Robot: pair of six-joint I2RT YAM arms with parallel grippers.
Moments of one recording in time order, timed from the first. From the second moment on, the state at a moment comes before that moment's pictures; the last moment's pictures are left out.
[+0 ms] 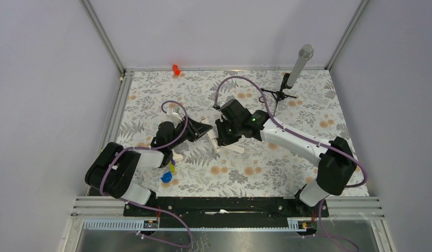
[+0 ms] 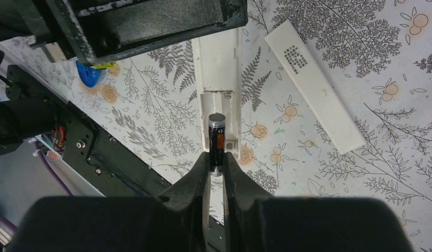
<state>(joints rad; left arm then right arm) -0.41 1.48 0.37 0.94 0.41 -1.20 0.86 1.58 1.28 -0.63 -0.14 0.44</state>
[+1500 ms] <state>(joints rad) -0.41 1.44 0.37 0.92 0.42 -1.26 0.88 1.55 1.30 -0.63 -0.09 0.45</state>
